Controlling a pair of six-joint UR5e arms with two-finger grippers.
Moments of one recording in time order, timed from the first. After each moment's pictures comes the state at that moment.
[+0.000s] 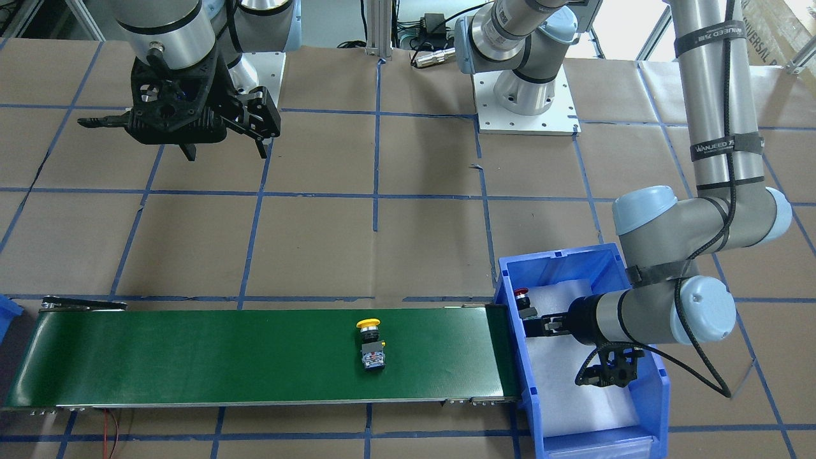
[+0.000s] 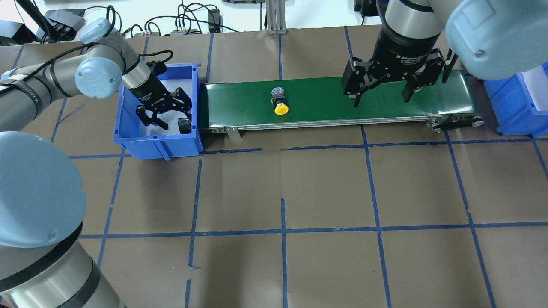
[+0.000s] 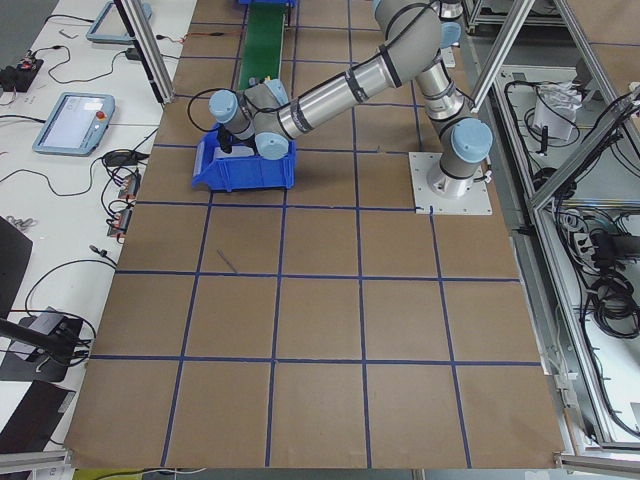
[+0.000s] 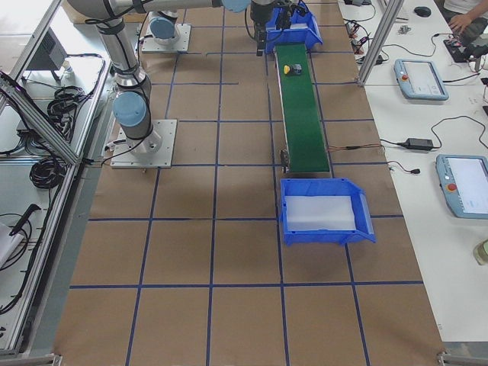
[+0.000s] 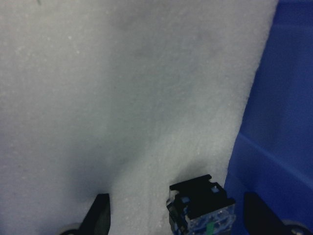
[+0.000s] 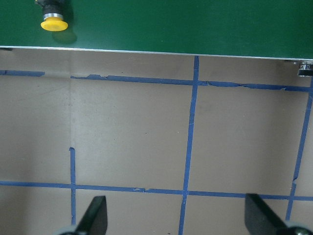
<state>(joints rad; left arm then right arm) -1.37 -2.17 -1.50 -1.35 1.31 0.06 1.68 -1.54 1.51 -1.52 -1.57 0.04</state>
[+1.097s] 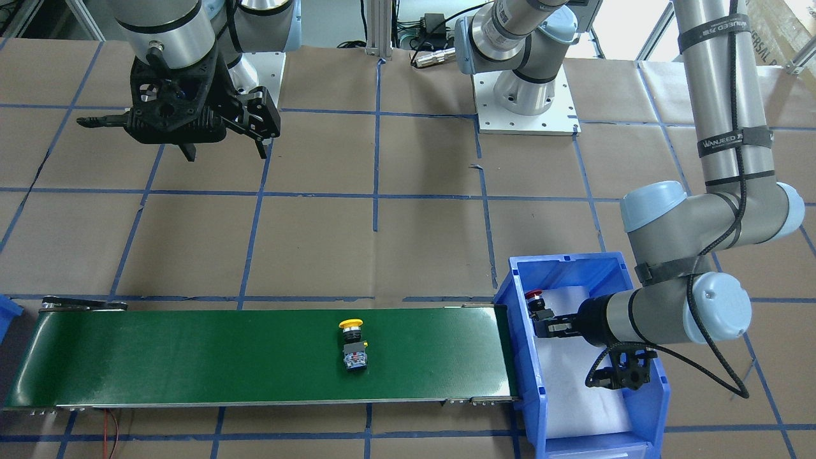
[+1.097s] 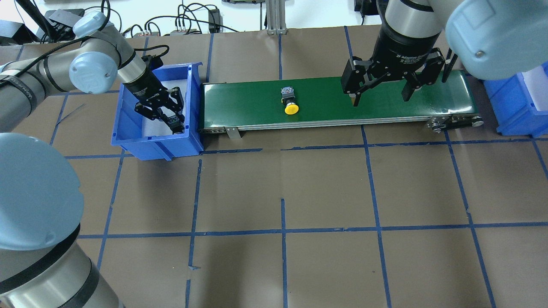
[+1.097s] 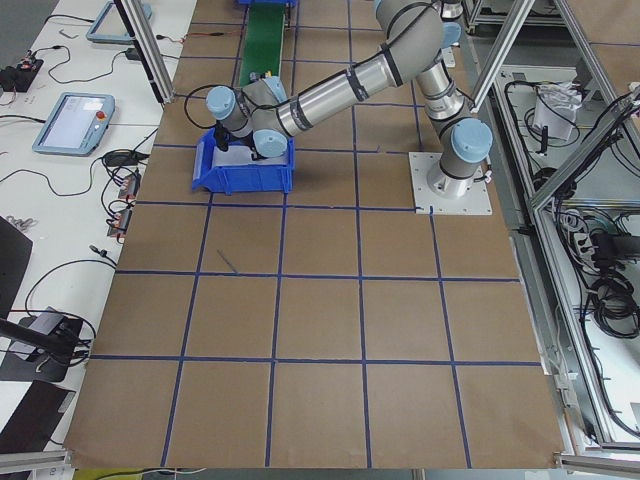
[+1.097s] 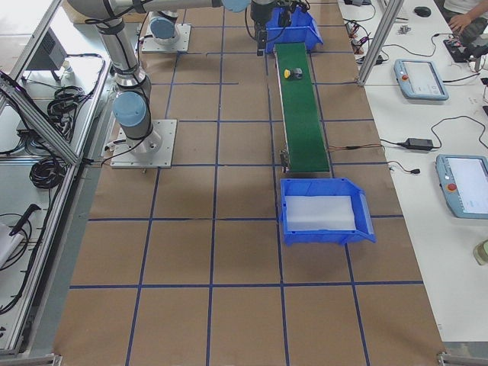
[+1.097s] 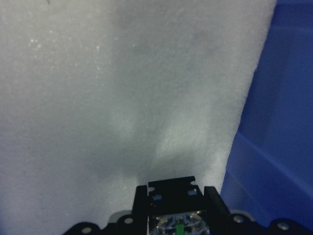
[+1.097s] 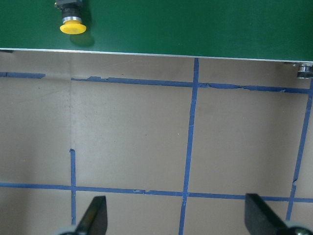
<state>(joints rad) -1.37 -2.15 -1.47 -1.36 1.34 0.07 1.68 -1.54 1.51 -1.53 -1.57 0.04</state>
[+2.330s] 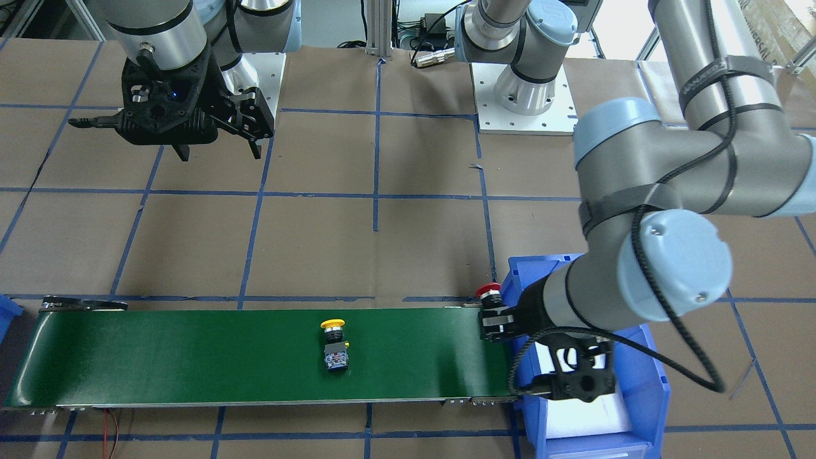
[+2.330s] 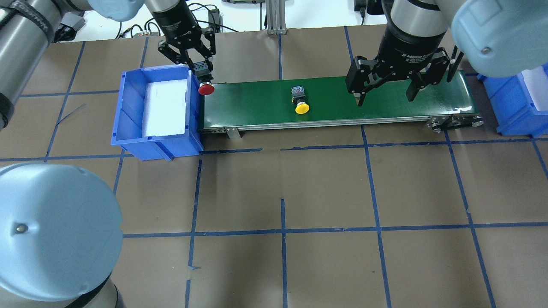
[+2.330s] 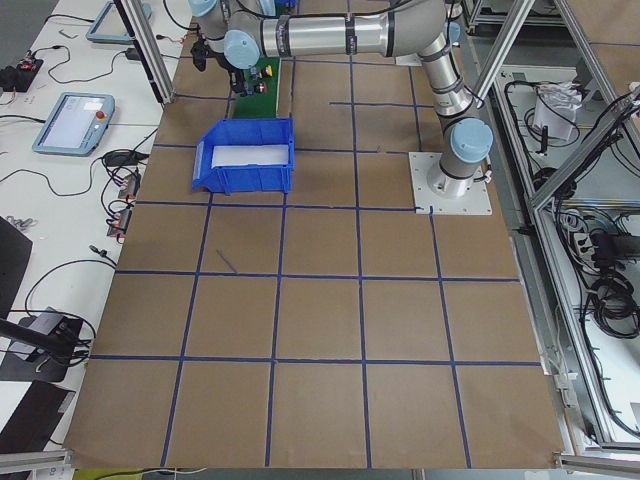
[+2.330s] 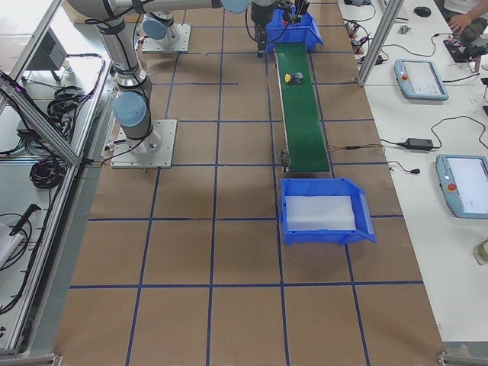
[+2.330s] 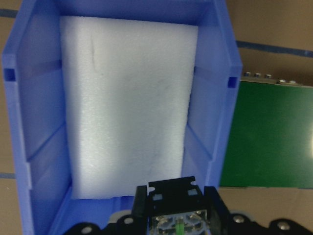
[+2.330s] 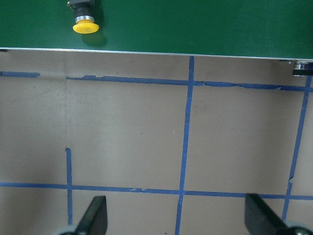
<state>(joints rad) -1.62 -2.16 -1.09 -1.58 1.40 -0.15 1.66 -1.54 1.51 -1.51 -1.57 0.03</state>
